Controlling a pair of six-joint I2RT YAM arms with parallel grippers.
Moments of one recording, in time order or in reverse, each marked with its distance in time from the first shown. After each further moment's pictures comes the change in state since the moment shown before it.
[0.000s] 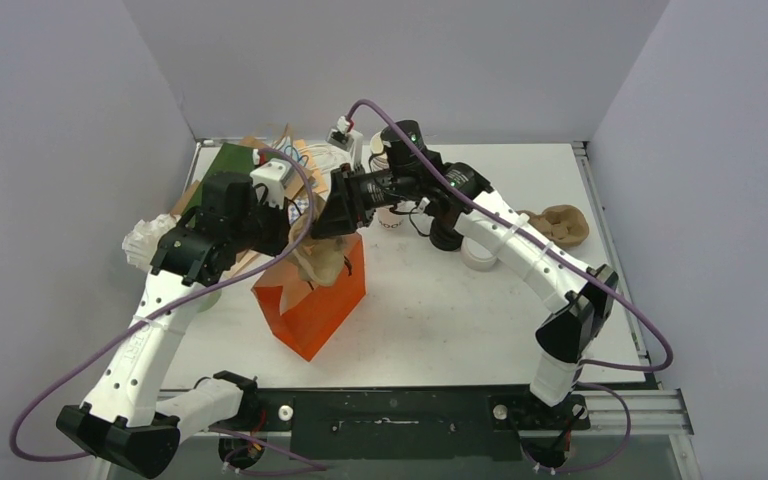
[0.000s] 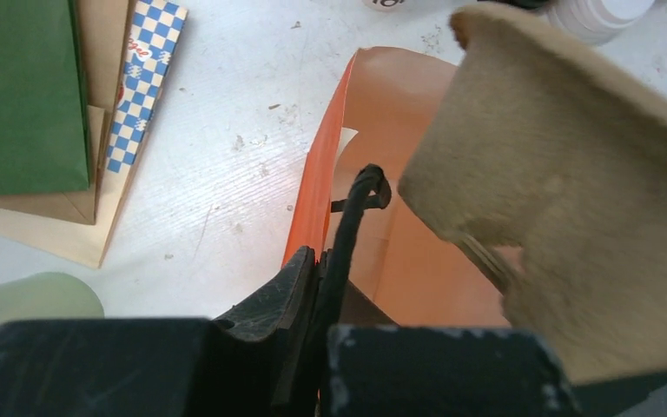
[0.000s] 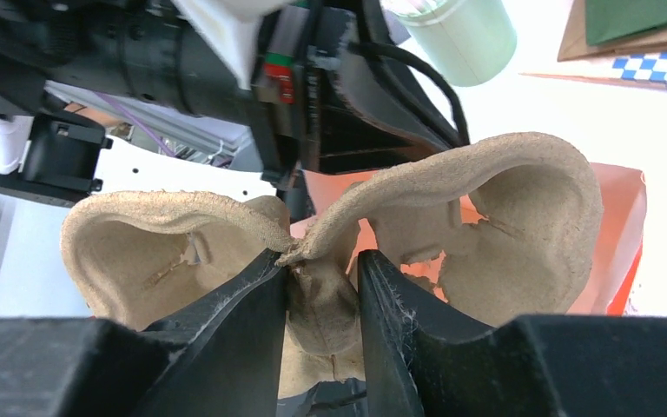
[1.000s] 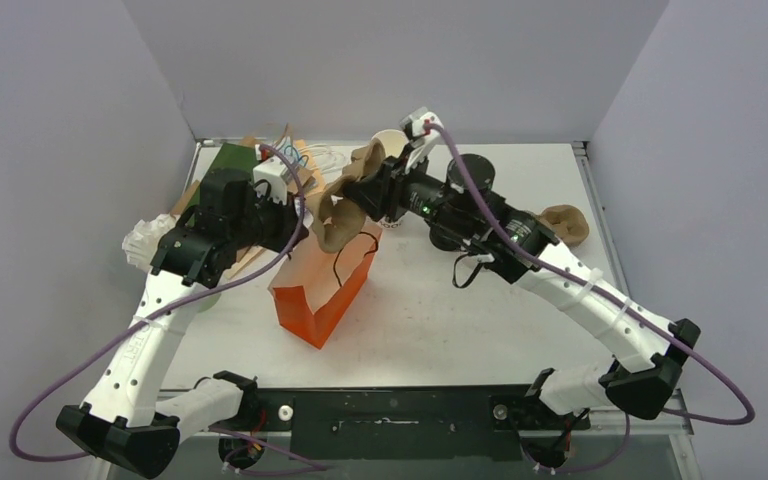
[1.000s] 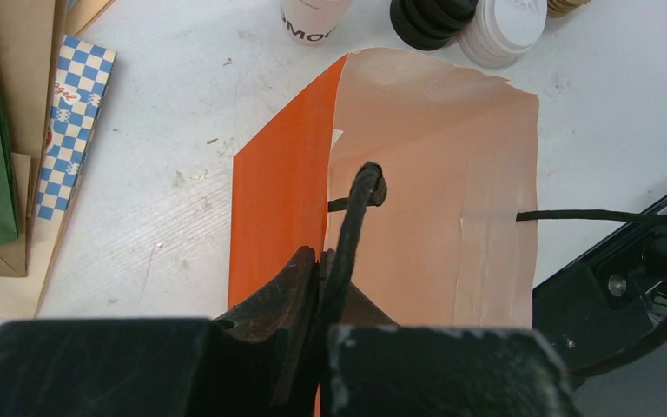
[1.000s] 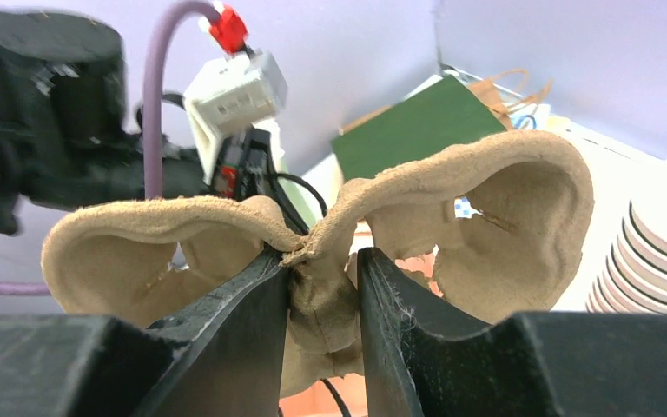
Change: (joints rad) left arm -0.003 -0.001 -0.003 0.077 0.156 -0.043; right arm 0.055 -0.406 -0.359 0.341 0.649 -0.049
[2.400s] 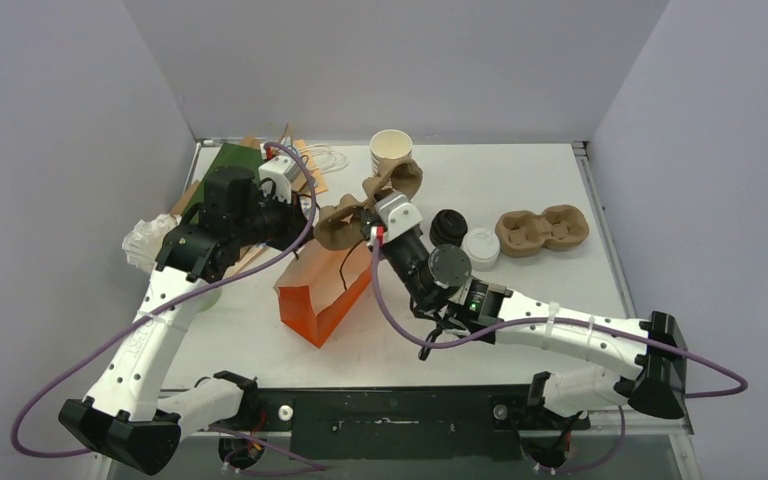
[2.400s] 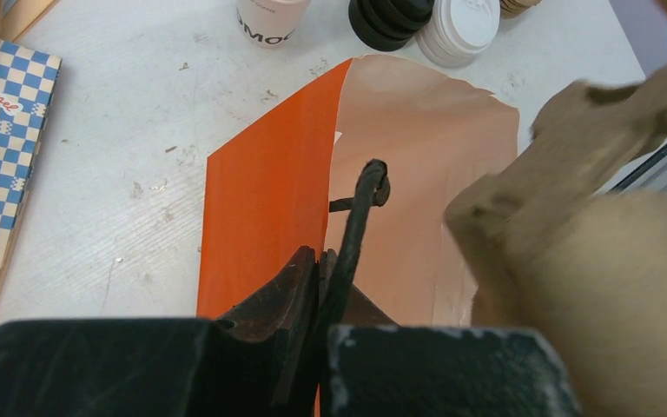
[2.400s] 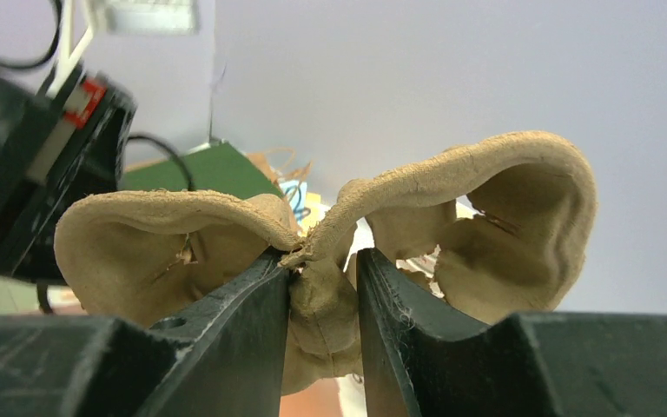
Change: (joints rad) left arm -0.004 0.018 -0.005 0.029 0.078 -0.042; right arm 0.307 -0.081 -0.483 0.682 0.731 -0.695
